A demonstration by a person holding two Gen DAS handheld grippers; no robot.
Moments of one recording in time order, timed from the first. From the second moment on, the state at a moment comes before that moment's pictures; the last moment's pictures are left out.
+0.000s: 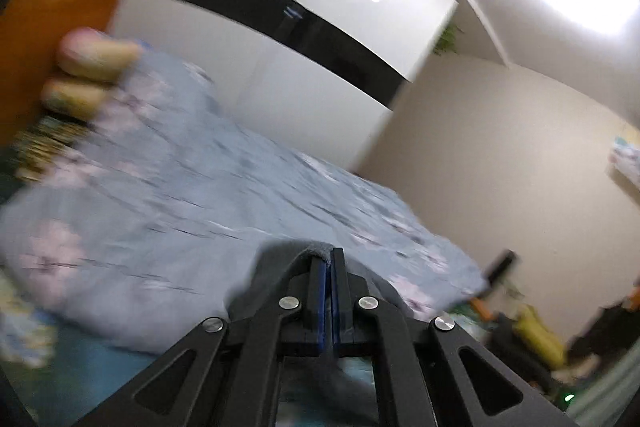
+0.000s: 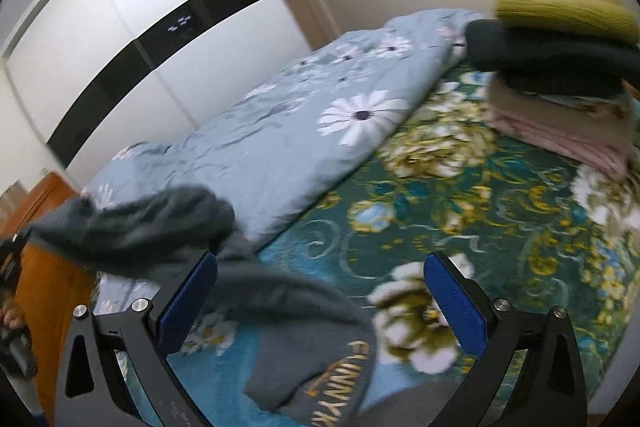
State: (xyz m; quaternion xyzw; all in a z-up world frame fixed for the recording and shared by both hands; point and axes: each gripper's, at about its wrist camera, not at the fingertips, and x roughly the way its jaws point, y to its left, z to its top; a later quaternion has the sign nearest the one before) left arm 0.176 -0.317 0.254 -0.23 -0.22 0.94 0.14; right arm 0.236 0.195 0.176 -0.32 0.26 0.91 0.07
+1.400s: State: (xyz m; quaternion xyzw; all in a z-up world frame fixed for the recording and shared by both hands) left arm 0.065 -0.122 -0.013 -0.52 0.16 0.83 0.11; right arm 0.210 0.147 0.125 -0.41 0.27 0.87 0.03
